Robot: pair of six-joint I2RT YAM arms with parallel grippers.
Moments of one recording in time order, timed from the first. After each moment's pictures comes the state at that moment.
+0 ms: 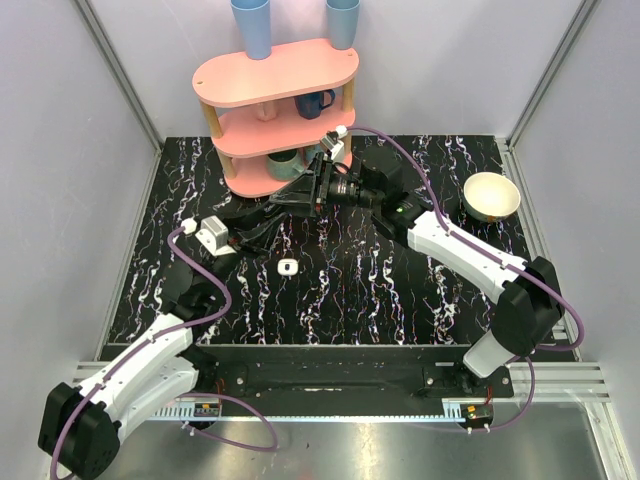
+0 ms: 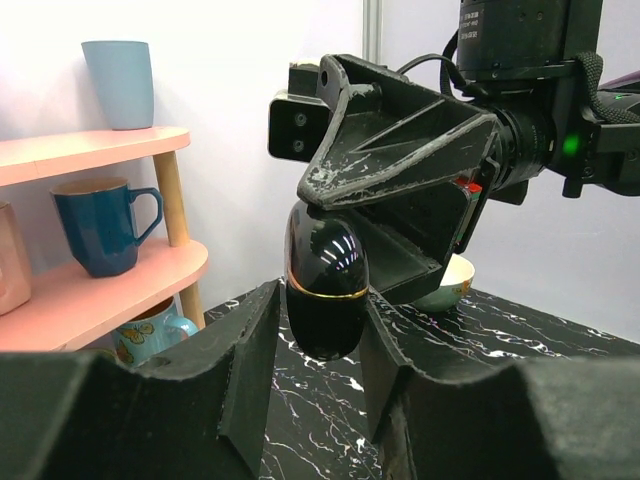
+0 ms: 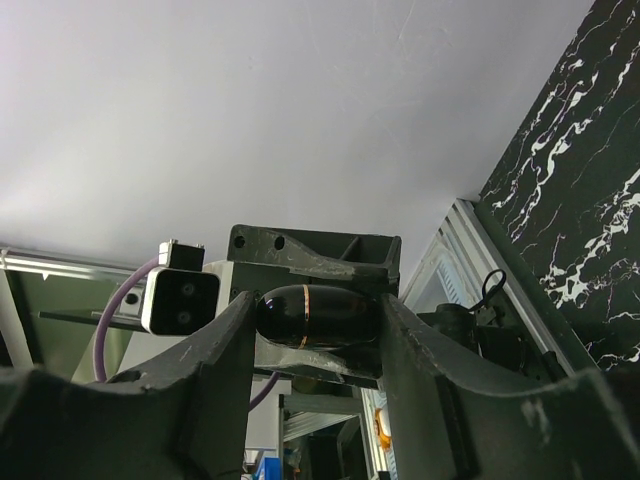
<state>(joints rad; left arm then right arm) -0.50 0.78 0.40 0.88 0.29 -0.13 0.72 1.59 1.35 0.25 -0.68 1.27</state>
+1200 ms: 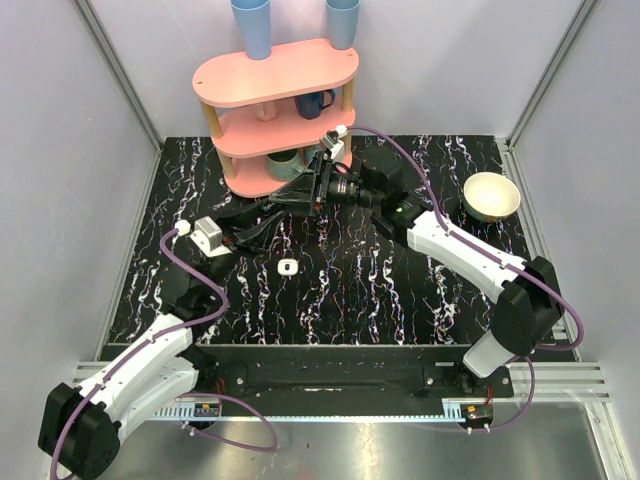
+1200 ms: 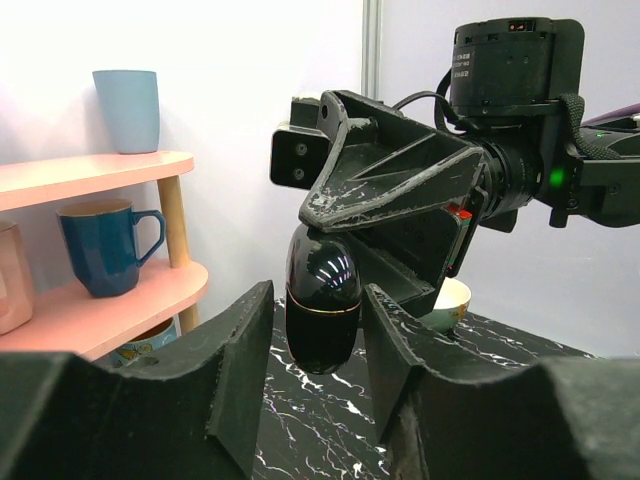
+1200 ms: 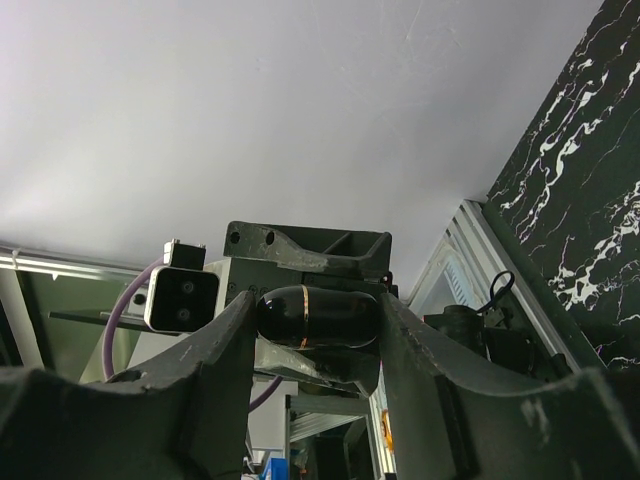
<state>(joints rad) -0.50 0.77 0.40 0.94 0.28 -0.16 0.72 1.59 1.35 0.26 -0.68 1.29</state>
